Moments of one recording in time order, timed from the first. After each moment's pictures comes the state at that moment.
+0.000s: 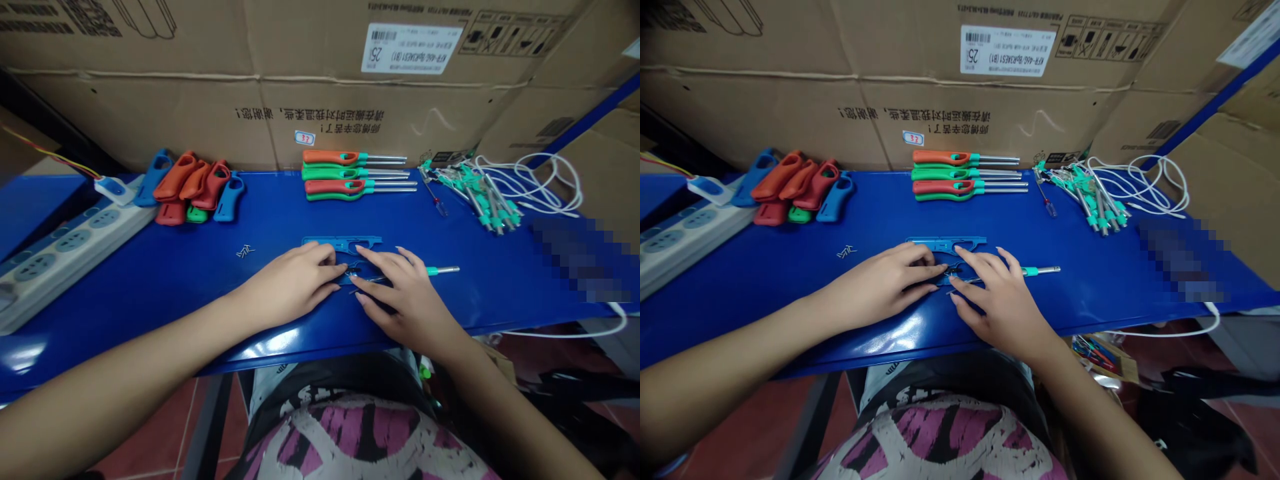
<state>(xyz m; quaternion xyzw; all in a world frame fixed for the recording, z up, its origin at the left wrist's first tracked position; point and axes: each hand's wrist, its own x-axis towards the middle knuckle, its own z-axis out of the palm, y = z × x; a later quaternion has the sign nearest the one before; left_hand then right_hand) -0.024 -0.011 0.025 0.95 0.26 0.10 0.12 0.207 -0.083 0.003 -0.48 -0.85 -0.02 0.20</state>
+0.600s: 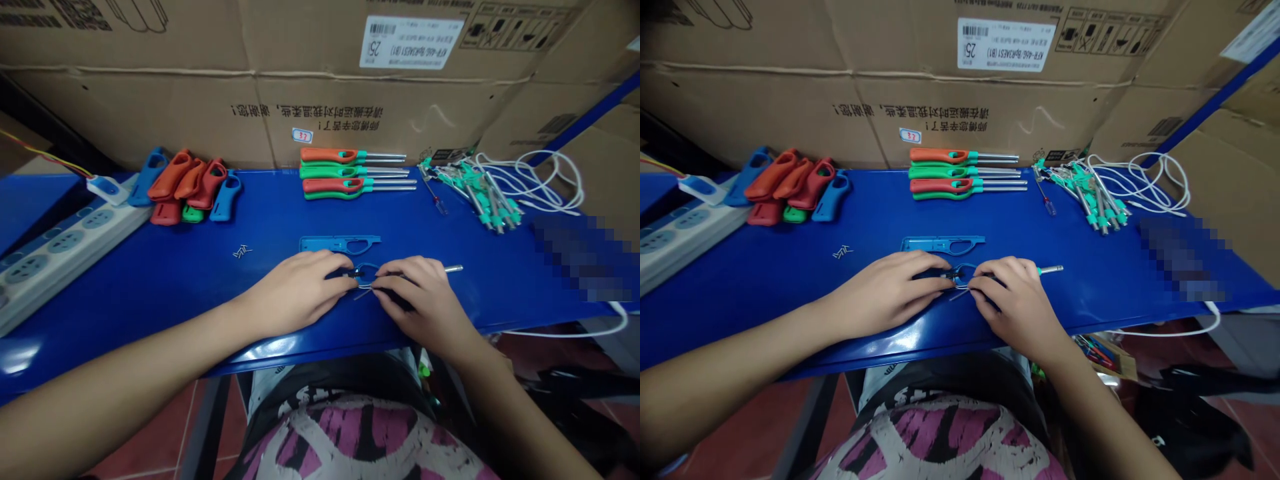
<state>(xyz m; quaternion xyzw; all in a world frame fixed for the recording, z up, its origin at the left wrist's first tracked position) -0.017 -0.017 0.024 0.97 0.20 0.12 0.07 0.226 -0.086 0.003 -0.50 -0.83 0.00 0.24</state>
